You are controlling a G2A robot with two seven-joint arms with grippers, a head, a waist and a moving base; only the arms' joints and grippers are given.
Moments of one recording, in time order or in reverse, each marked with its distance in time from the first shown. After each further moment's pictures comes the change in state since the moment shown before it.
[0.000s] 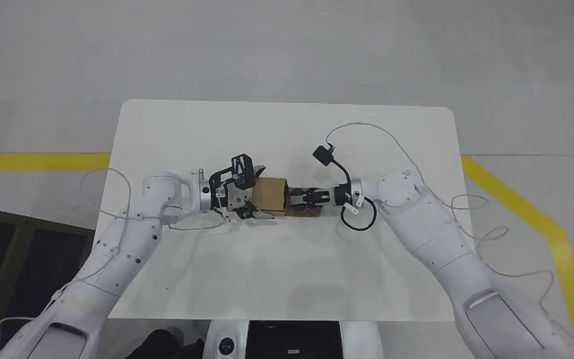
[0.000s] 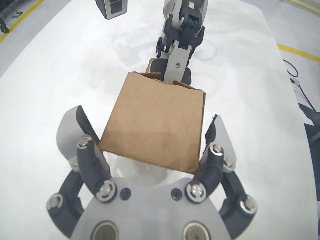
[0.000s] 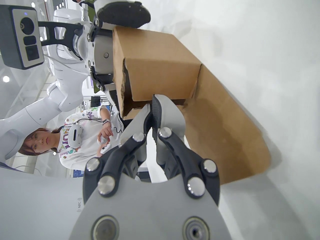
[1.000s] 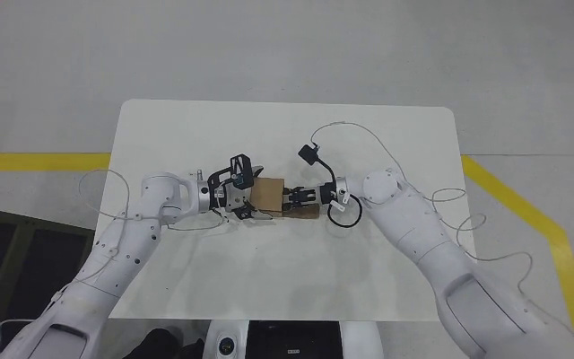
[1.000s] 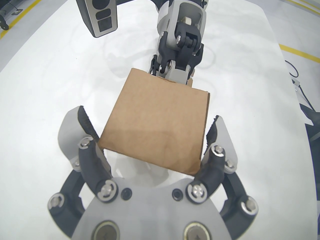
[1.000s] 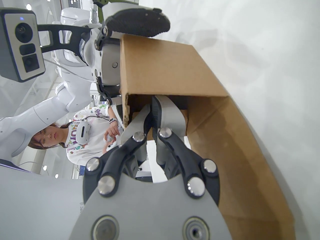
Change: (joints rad) left arm 0.009 -0.004 -0.019 0.003 -0.003 -0.004 -0.015; right arm 0.083 -0.093 -0.079 0.185 0.099 -0.086 0.019
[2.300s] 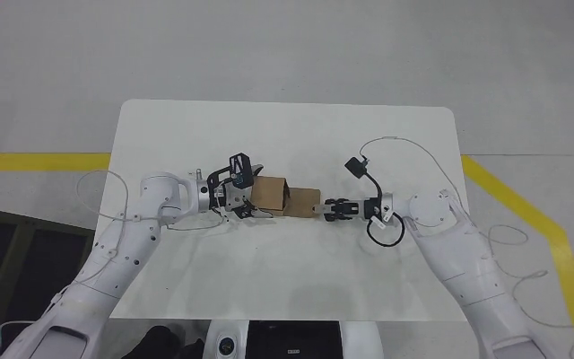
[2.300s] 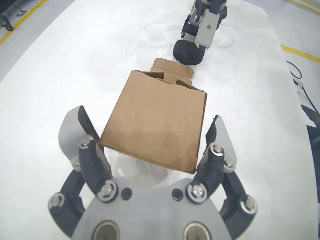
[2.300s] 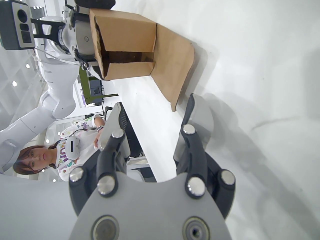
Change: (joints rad) left arm 0.014 -0.003 -0.021 -0.019 0.006 0.005 -0.007; right arm -0.344 0.222 0.373 -0.500 -0.291 0.290 0.011
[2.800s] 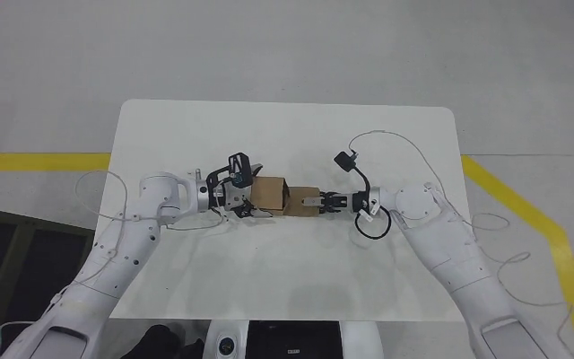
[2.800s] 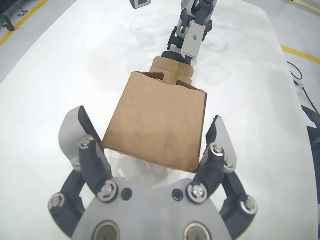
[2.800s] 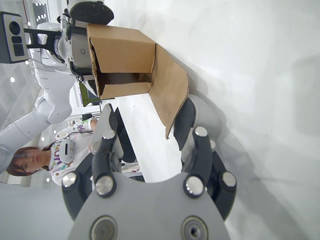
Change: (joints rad) left arm 0.002 -0.001 -0.008 0.001 0.000 -0.003 -0.003; right arm 0.107 -0.048 -0.125 0.143 0.053 -0.089 -0.073
